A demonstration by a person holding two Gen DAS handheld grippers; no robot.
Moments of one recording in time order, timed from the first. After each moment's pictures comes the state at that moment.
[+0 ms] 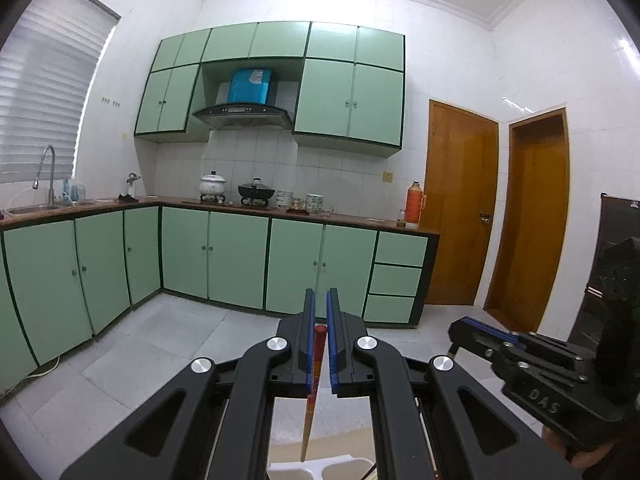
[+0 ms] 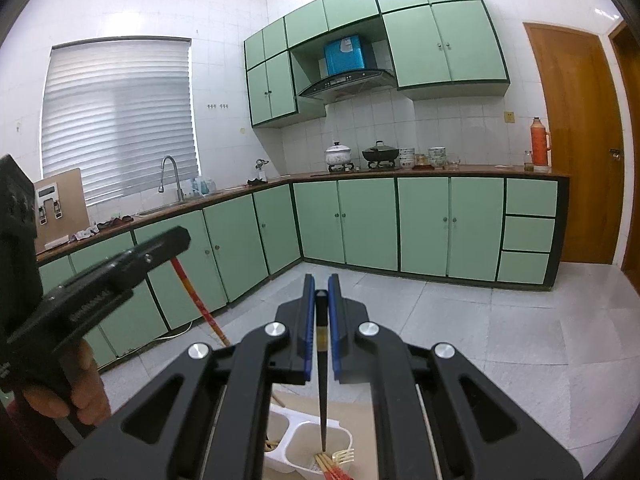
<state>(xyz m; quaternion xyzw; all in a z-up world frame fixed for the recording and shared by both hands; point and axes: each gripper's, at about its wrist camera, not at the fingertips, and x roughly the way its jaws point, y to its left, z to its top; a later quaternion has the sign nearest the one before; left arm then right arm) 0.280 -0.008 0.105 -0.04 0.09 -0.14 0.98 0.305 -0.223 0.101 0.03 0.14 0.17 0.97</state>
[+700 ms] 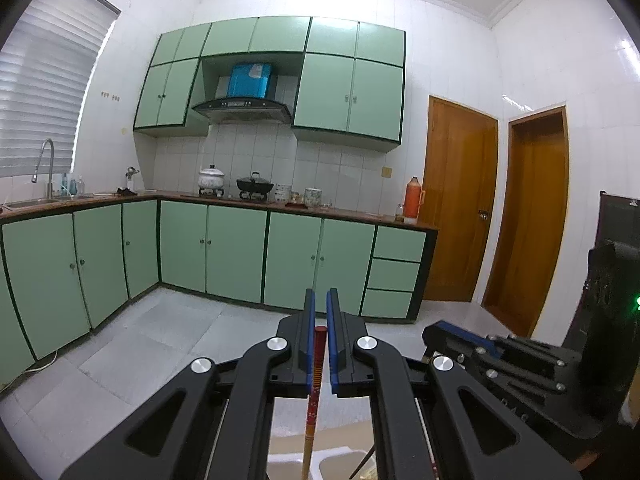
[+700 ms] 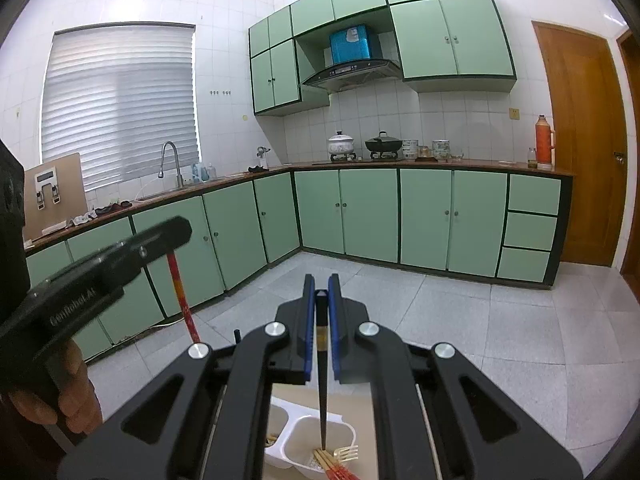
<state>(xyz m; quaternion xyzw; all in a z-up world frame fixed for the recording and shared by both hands) 0.286 -0.006 0.103 -0.05 0.10 -0.15 0.98 0.315 -0.204 0.088 0.02 0.16 0.17 0.97</state>
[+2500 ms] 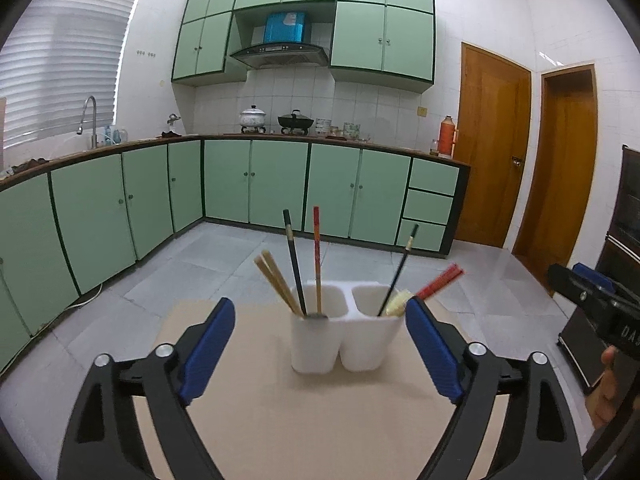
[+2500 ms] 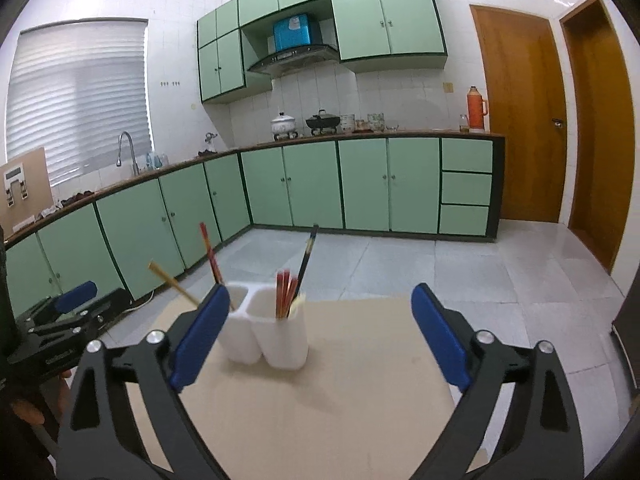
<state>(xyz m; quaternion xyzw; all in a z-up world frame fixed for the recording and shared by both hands) 0.153 0.012 -0.005 -0.03 0.21 -0.07 0.97 0.156 -0.255 0.003 0.04 0.19 0.07 0.98</state>
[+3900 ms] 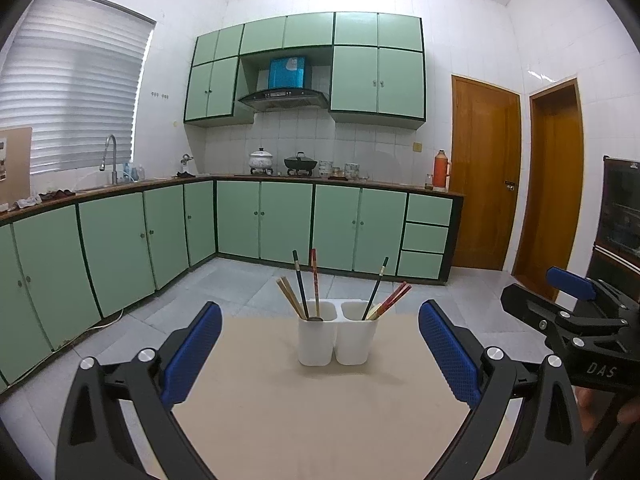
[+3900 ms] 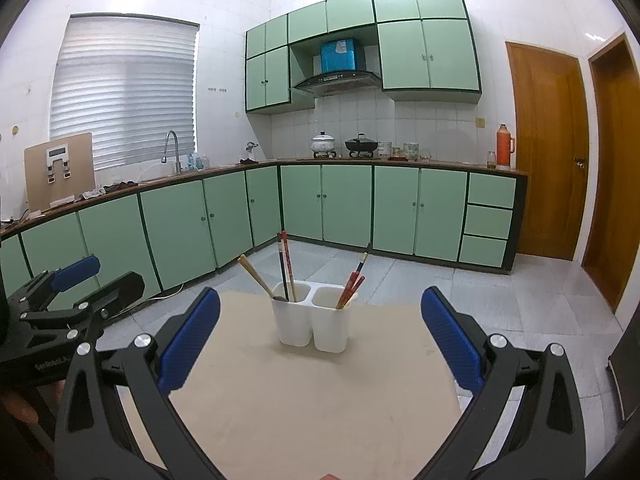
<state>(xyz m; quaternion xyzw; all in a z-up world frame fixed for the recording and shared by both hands) 0.019 0.016 0.052 -0.02 0.14 -0.06 0.99 0.042 -0.220 0.060 -0.01 0.15 0.12 0.98</state>
